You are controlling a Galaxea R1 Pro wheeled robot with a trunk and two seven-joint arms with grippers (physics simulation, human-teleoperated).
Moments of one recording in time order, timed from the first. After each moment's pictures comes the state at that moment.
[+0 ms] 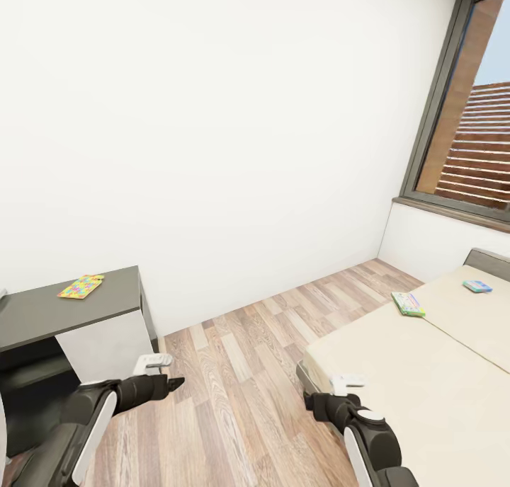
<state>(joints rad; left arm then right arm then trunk) -0.29 0.12 0.06 -1.35 0.14 0.86 -0.32 -0.12 0.12 0.06 -1.51 -0.01 0.77 -0.08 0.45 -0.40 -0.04</state>
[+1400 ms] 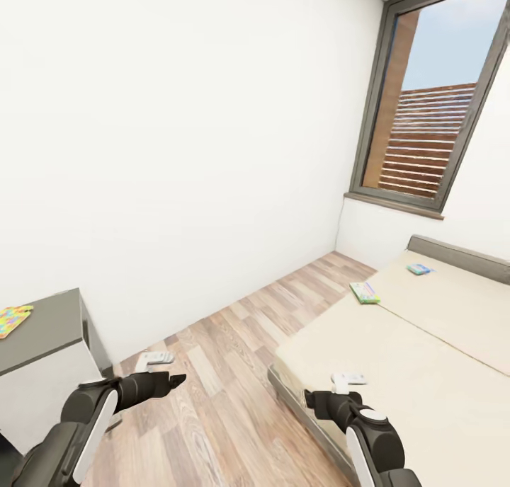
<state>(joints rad) -0.29 0.12 0.06 -1.37 0.14 0.85 -0.32 -0.11 0.12 0.06 -1.55 -0.01 0.78 -0.08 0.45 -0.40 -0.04</state>
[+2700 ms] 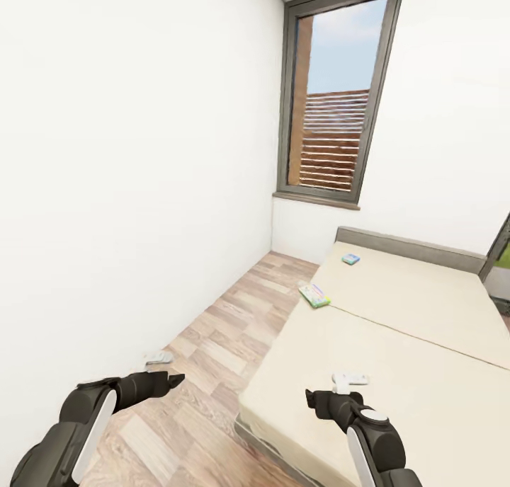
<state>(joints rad) -0.29 0.12 0.07 -1.37 0.14 0.85 -0.32 -0.12 0.12 0.05 -1.54 -0.01 0.77 -0.08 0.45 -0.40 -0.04</state>
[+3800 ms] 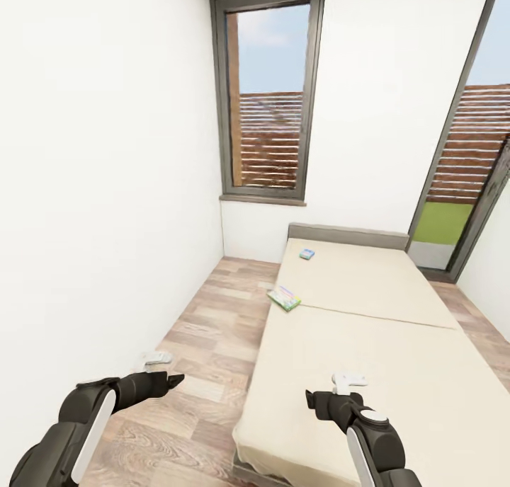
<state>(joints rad) -0.29 0.12 0.07 -1.37 0.14 0.86 -0.32 -0.12 0.12 0.05 -1.54 -0.01 0.77 -0.08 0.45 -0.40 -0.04</state>
